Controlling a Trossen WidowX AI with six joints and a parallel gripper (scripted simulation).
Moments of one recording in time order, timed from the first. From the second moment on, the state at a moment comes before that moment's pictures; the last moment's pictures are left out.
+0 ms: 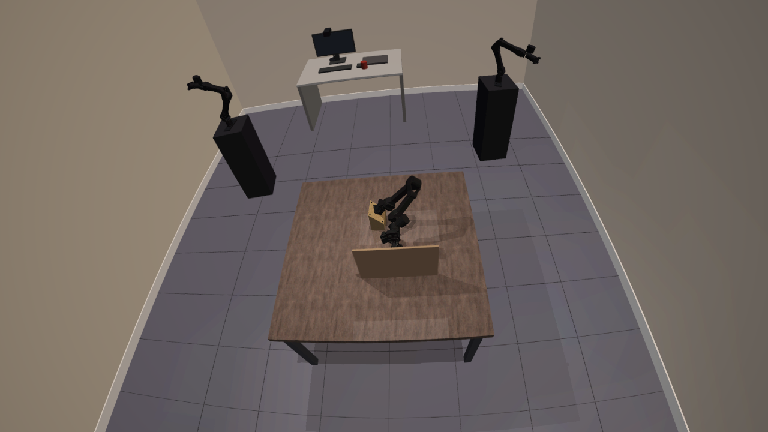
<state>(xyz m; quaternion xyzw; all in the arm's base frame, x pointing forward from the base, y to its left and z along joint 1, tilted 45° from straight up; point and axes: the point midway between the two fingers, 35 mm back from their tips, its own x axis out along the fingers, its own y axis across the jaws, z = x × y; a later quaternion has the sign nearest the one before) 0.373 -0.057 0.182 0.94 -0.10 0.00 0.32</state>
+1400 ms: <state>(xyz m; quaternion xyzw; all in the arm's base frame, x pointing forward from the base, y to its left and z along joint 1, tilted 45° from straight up) 0.372 -0.061 0.183 0.94 -0.09 -0.01 0.32</state>
